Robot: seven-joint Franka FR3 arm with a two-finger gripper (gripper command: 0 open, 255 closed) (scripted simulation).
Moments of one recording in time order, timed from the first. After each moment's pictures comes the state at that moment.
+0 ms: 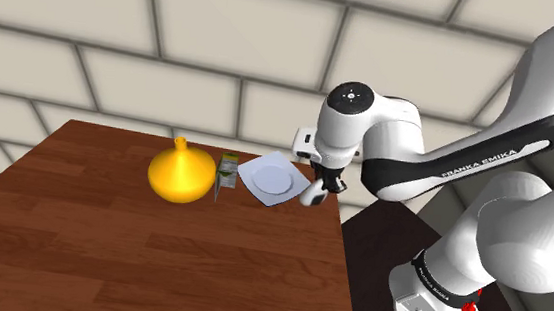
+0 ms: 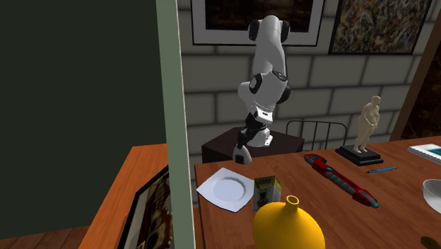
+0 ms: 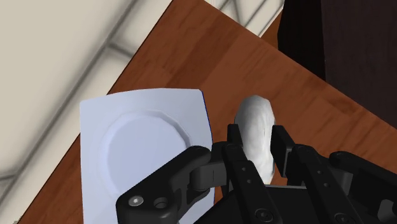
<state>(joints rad) 0.27 -0.38 0.21 -2.84 -0.47 2.38 -0.66</state>
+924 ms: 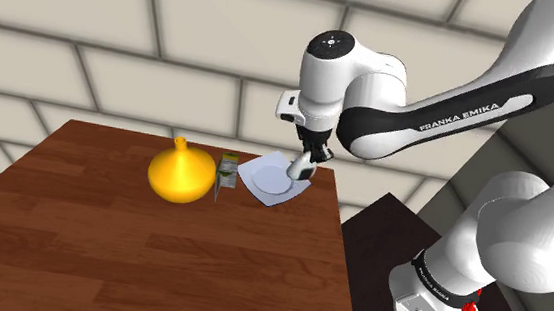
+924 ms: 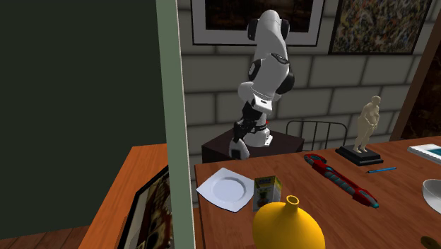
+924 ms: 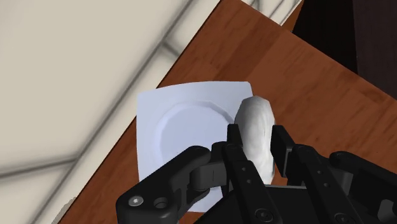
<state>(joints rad) 0.27 -0.32 0.18 -2.61 -0.43 2.23 -0.76</state>
